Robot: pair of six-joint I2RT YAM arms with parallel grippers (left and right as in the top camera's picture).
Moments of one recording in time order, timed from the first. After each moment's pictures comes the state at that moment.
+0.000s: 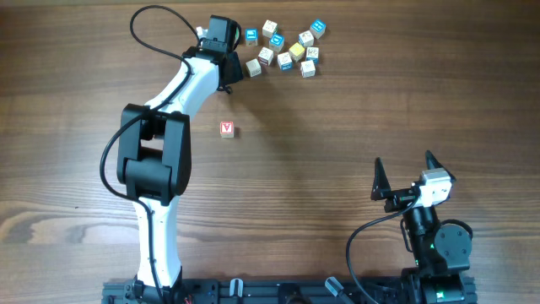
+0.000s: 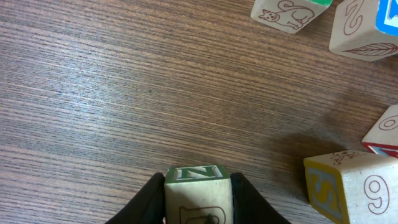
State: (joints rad) left arm -0.25 2.28 1.72 -0.53 -0.18 -0.47; right arm 0.08 0.03 0.01 0.00 -0.06 -0.01
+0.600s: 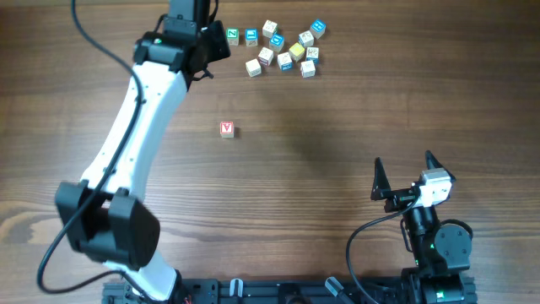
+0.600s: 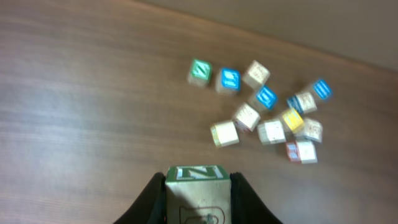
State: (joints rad) left arm -0.25 1.81 1.72 -0.77 -0.09 -0.42; right arm 0.08 0.03 0.01 0.00 -0.06 -0.01
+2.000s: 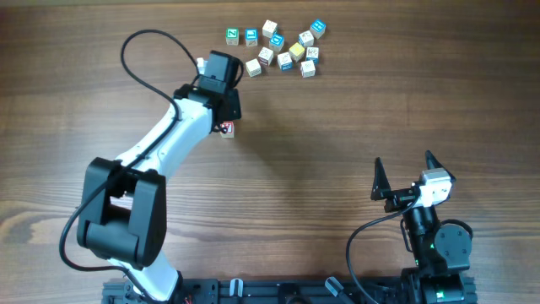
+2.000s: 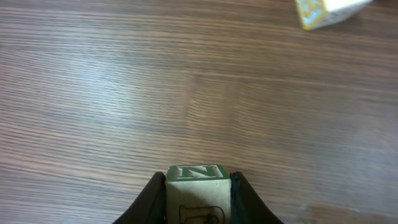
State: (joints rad) left arm -0.32 1.84 1.25 -0.54 -0.22 -0.41; right arm 0.08 0.03 0.01 0.00 -0.06 -0.01
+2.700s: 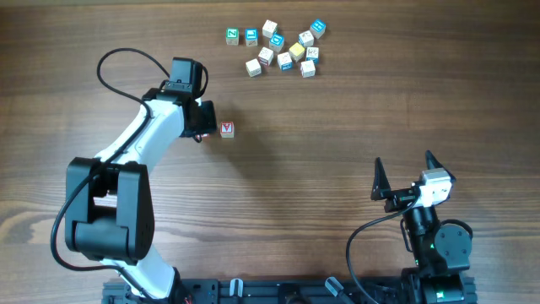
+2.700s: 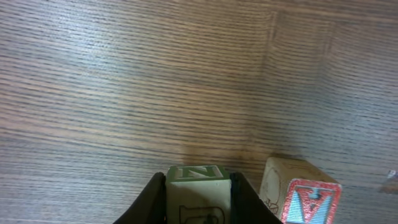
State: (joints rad) left arm -0.15 1.84 1.18 -0.61 -0.05 -0.30; right arm 0.08 0.03 0.01 0.00 -0.06 -0.01
